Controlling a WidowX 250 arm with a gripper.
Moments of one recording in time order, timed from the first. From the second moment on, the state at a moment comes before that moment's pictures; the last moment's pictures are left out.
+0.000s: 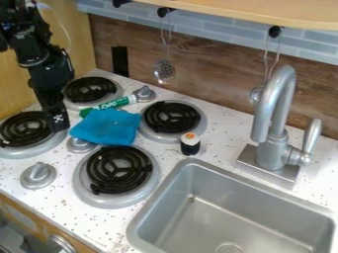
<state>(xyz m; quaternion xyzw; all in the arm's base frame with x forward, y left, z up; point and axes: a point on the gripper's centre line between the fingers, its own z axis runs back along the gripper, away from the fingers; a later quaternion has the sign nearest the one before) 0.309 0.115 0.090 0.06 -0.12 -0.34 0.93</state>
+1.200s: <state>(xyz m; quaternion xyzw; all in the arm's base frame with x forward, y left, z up) 0.390 0.062 0.072 0.04 -0.10 -0.49 0.87</state>
